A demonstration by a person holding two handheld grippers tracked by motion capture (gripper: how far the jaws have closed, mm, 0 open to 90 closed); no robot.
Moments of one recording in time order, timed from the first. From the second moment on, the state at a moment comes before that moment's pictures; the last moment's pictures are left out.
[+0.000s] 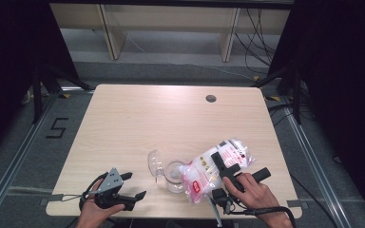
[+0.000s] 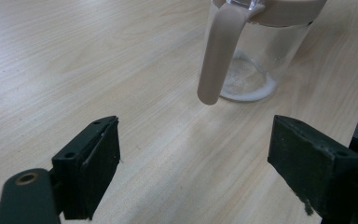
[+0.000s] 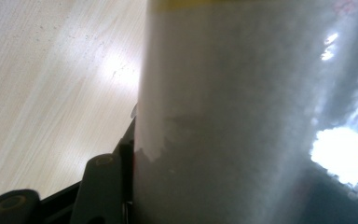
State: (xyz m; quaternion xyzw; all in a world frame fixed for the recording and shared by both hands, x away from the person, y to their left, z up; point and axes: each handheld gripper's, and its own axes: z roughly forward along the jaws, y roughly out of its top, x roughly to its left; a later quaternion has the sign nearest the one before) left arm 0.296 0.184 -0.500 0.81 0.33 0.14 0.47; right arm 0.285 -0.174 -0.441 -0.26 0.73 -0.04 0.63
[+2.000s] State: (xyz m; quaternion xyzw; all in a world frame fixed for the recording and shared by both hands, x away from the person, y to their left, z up) left arm 0.295 0.184 -0.498 0.81 0.33 0.14 0.47; right arm 0.284 -0.178 -0.430 -0.26 0.73 -0.06 0.63
